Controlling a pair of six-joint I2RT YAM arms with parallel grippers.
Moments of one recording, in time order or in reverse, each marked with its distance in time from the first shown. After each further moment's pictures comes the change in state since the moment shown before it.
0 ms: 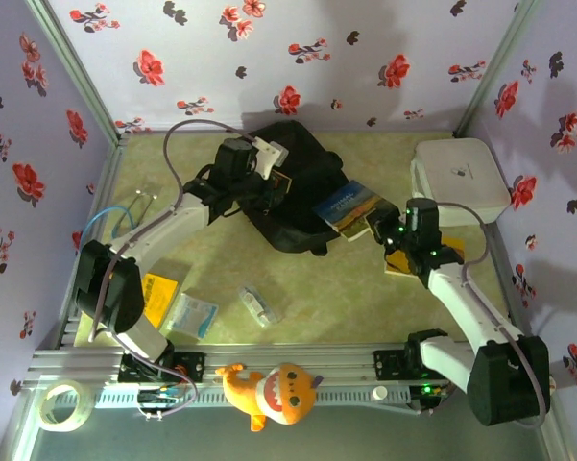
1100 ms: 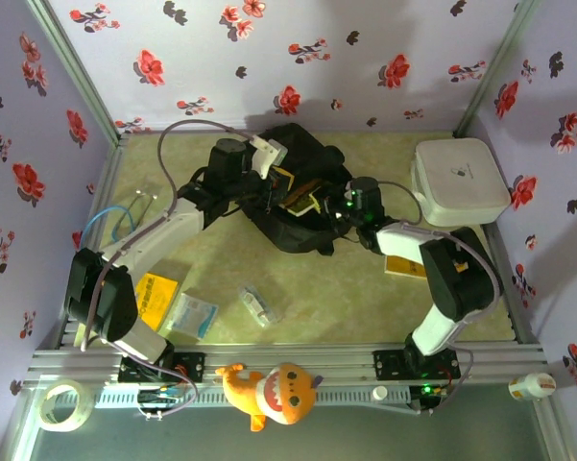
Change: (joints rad) left arm -0.001 -0.056 -0.037 0.074 0.054 0.014; right arm 0.230 0.636 0.210 0.611 -0.051 0.269
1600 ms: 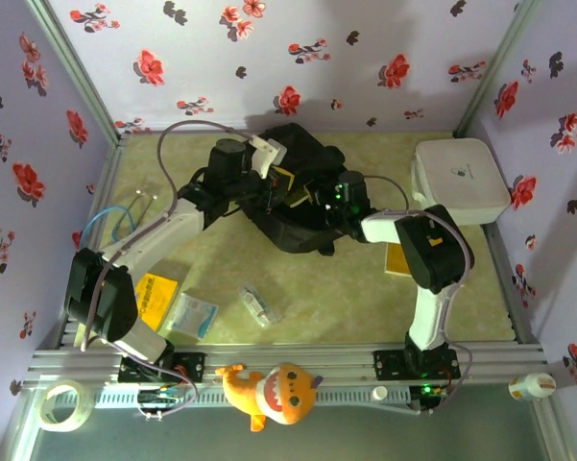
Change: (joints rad) left arm 0.000 0.000 -0.010 0.021 0.000 -0.024; right arm 0.006 0.238 0.155 0.075 0.084 -0.024
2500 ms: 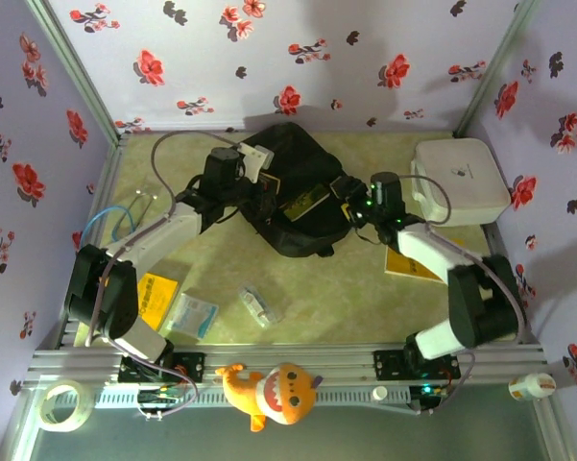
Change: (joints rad) left arm 0.066 0.010 -0.109 0.045 -0.082 -0.052; right arm -0.115 -0.497 -0.158 -0.518 0.069 -0.270
